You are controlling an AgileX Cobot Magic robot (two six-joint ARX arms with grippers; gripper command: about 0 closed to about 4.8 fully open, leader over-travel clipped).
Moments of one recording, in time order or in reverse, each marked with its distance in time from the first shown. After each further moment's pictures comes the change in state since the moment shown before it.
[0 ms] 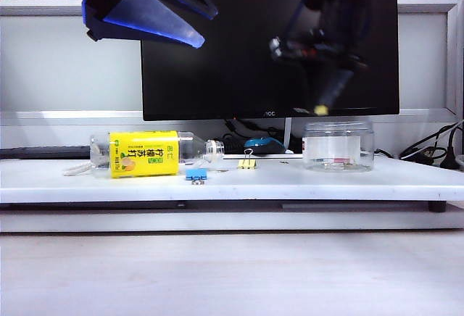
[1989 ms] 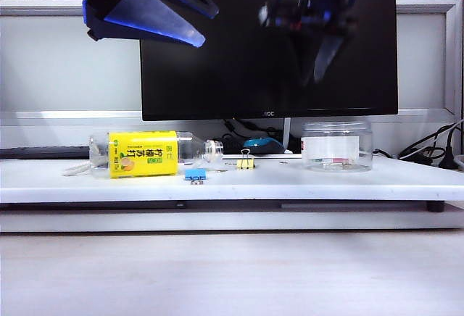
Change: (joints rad) left arm 0.000 0.000 0.000 0.002 0.001 -0.003; right arm 0.065 -0.006 0.125 0.000 0.195 0.016
